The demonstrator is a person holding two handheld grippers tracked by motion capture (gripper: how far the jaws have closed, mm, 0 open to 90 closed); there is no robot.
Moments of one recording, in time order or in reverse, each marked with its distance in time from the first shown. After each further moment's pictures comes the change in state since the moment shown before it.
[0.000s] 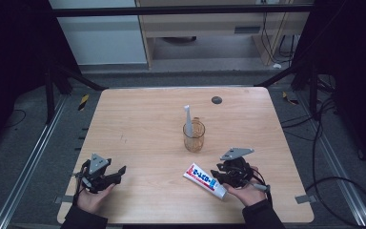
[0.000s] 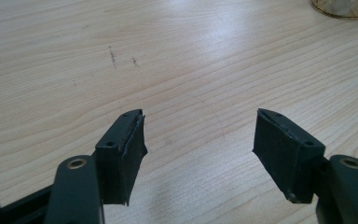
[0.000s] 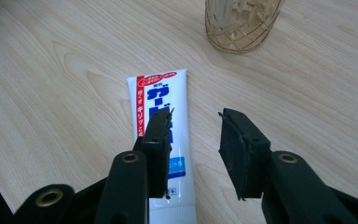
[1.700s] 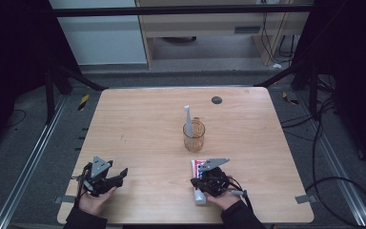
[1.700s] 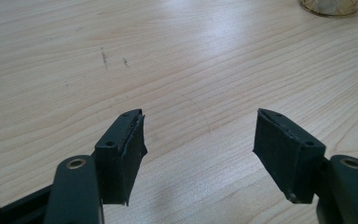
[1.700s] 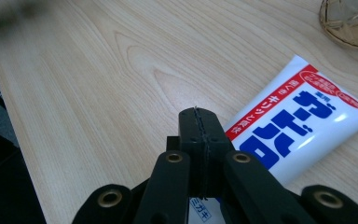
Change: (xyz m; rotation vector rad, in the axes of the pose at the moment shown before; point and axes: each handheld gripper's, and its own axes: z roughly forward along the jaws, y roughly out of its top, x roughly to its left) left arm -0.012 -0.002 -0.005 -0.006 0.000 0.021; right arm 0.039 -0.009 0.056 -0.007 0.193 -0.028
